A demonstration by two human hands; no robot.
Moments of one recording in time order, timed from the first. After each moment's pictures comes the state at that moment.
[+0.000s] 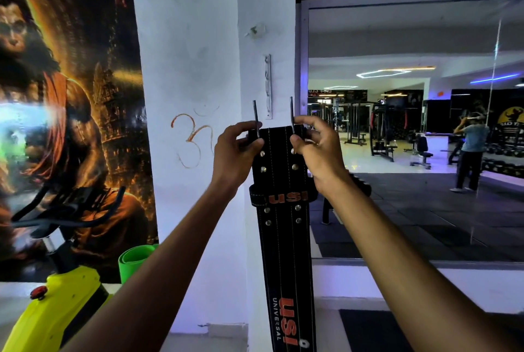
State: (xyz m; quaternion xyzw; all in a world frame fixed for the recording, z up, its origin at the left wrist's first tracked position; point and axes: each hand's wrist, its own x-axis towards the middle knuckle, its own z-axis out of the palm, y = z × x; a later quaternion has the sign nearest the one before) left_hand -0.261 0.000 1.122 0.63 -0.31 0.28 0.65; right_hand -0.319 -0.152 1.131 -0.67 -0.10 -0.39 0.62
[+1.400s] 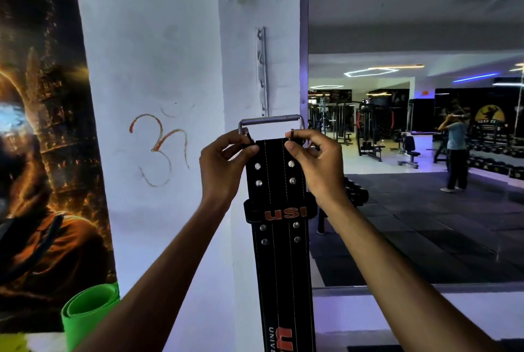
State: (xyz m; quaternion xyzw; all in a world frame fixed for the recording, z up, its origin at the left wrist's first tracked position) left_hand 0.039 -0.072 1.109 0.56 -0.33 0.27 0.71; right_hand -0.013 -0.233 1.111 -0.65 -0.16 -0.51 0.54
